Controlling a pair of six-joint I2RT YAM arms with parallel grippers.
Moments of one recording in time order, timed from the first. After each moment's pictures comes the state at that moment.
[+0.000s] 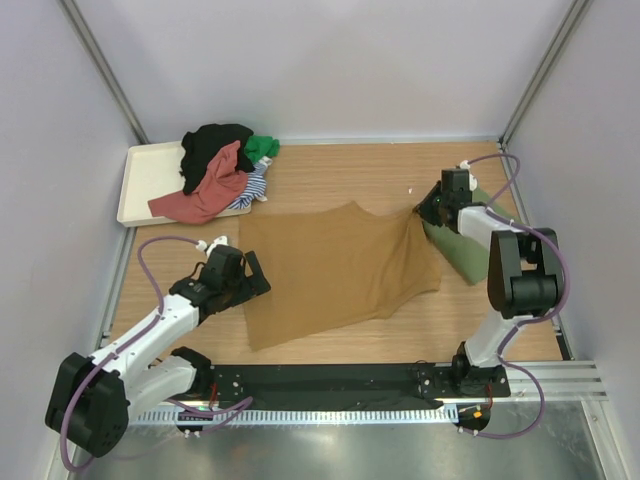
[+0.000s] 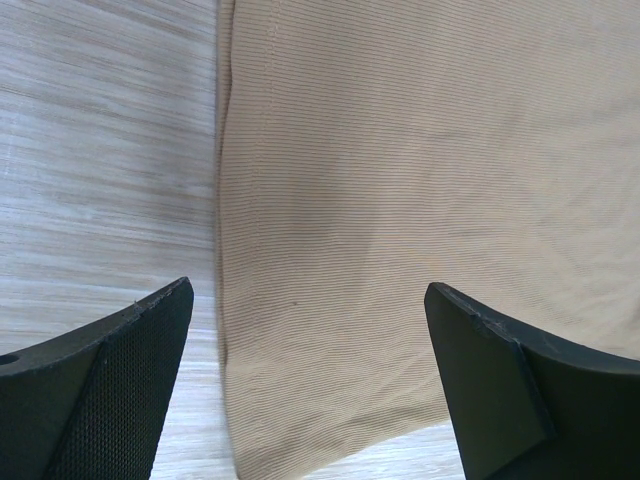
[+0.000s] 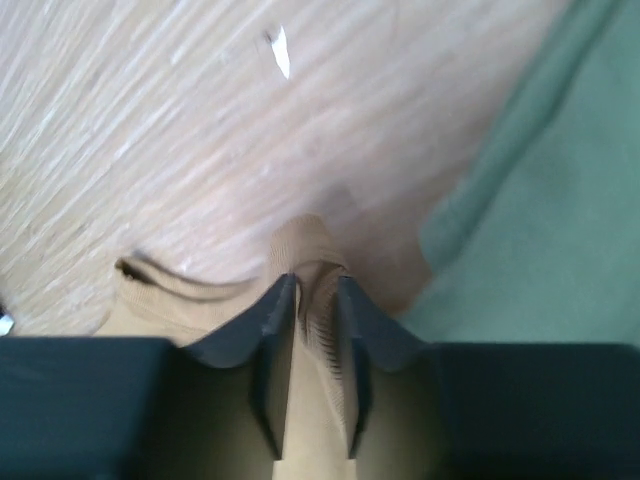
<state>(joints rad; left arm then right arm) -0.45 1.00 0.51 -0.44 -0.12 -0.79 0.04 1.73 1.01 -0.04 -0.03 0.73</state>
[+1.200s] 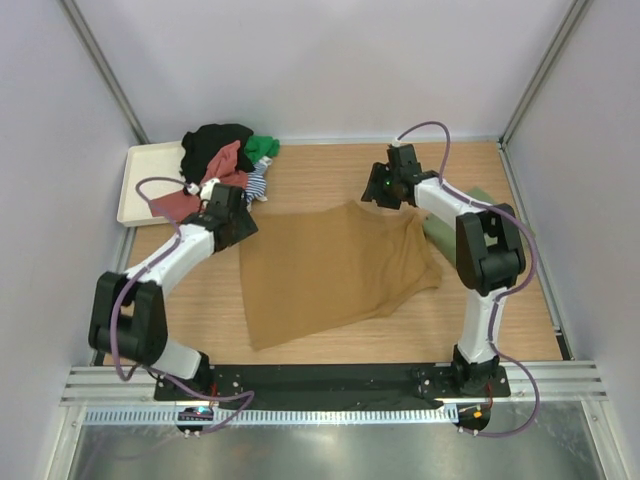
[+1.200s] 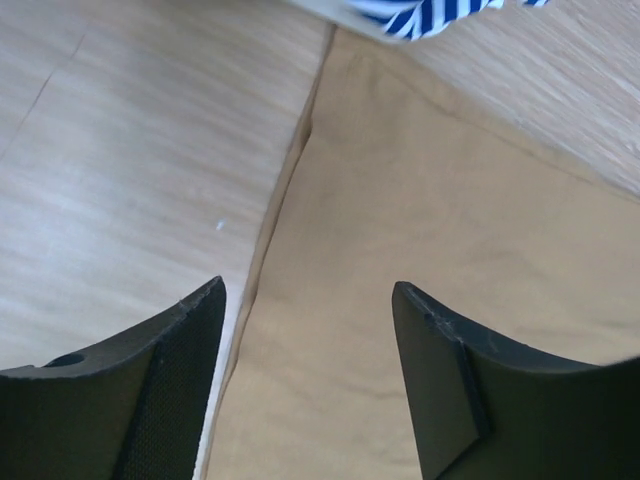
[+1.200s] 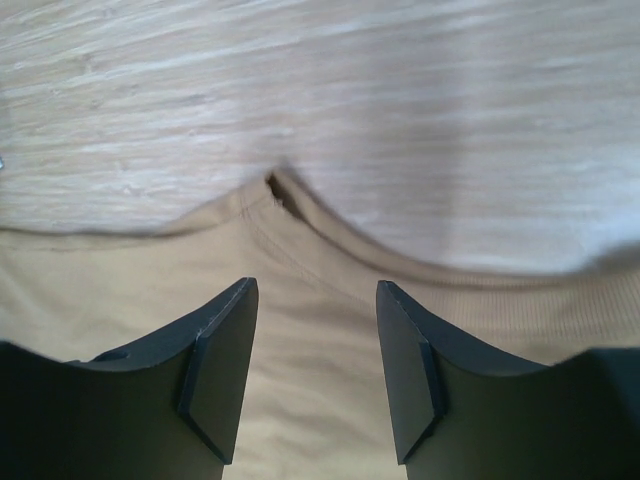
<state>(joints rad) -0.28 1.43 0.95 -0.42 -0.30 -0.70 0.29 1.95 1.42 -0.29 -0.09 0.52</state>
